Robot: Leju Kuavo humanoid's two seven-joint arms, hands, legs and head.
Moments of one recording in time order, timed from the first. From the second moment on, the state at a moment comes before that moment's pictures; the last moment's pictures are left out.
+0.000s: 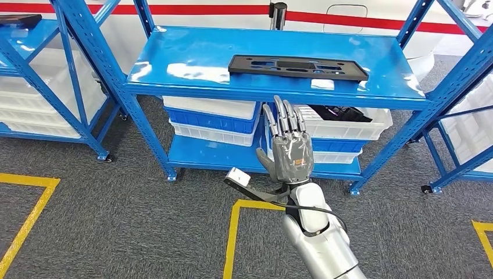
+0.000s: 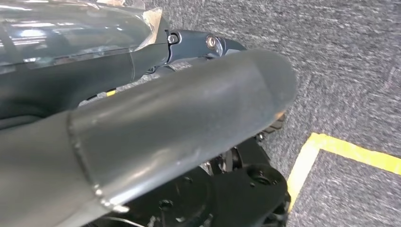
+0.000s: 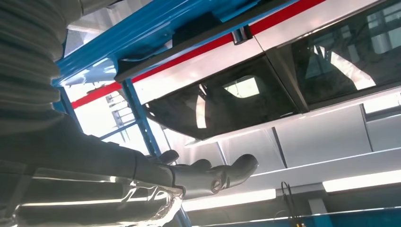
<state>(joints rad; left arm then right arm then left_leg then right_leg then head) -0.05 -0.14 0.83 -0.21 -0.53 -0.01 -0.27 -0.33 0.06 0.42 -1.38 1.46 -0.57 0.11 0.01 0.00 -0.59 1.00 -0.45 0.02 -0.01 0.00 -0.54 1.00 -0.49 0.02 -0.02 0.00</state>
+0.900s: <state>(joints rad) -0.05 -0.15 0.82 -0.21 -0.57 0.00 -0.26 -0.29 0.07 0.37 -1.37 1.55 -0.50 0.23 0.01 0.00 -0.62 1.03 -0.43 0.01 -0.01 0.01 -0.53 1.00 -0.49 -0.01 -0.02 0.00</state>
